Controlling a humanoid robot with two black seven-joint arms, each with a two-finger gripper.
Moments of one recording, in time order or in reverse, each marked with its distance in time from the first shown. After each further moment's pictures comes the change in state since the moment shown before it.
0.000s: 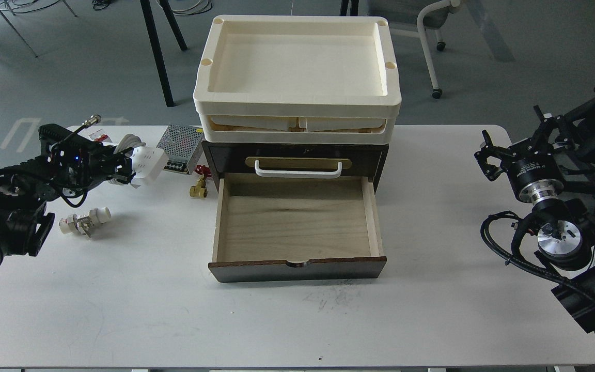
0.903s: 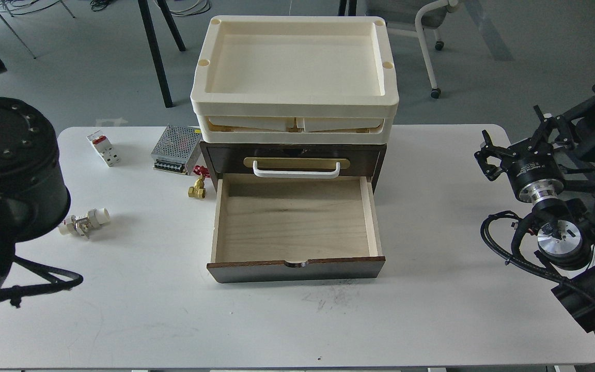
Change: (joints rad) left arm -0.635 -0.325 0.050 0.839 -0.352 -0.609 0.000; right arm 0.000 0.000 -0.001 0.002 0.000 0.000 0.000
